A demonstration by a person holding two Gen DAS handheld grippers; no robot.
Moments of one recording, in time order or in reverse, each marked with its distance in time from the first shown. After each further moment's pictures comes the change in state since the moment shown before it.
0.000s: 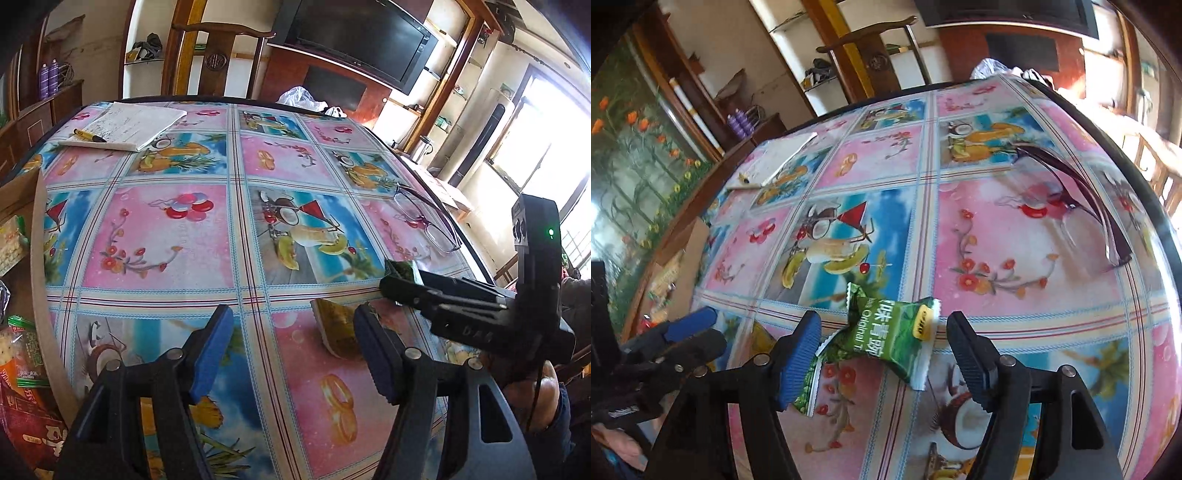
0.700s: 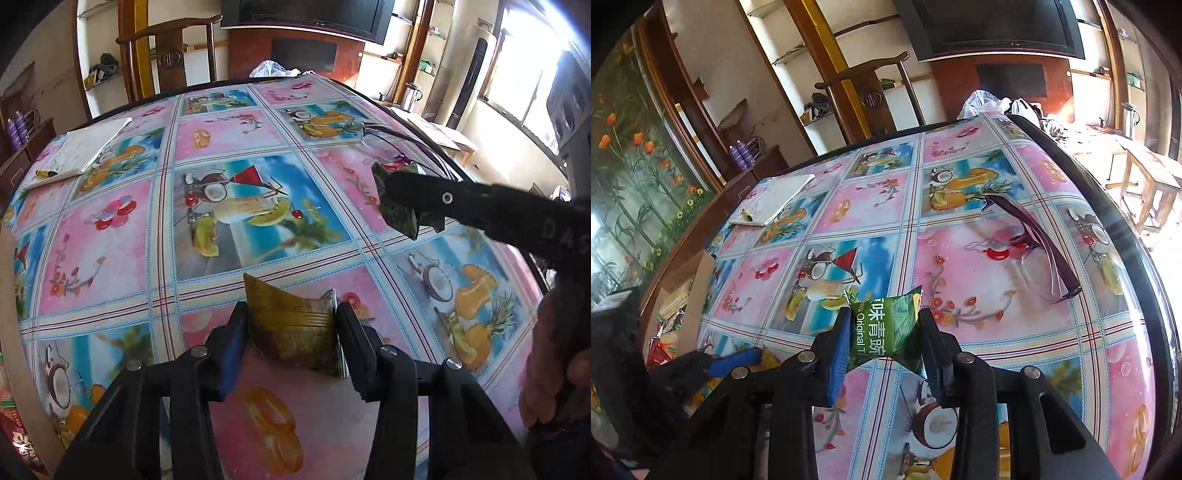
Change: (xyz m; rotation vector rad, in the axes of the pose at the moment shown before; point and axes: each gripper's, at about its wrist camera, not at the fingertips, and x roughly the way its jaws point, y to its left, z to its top) left arm 0.046 -0.073 -0.013 0.210 0.098 0.098; right arm -0.041 -0.021 0.008 0.067 -0.136 0.039
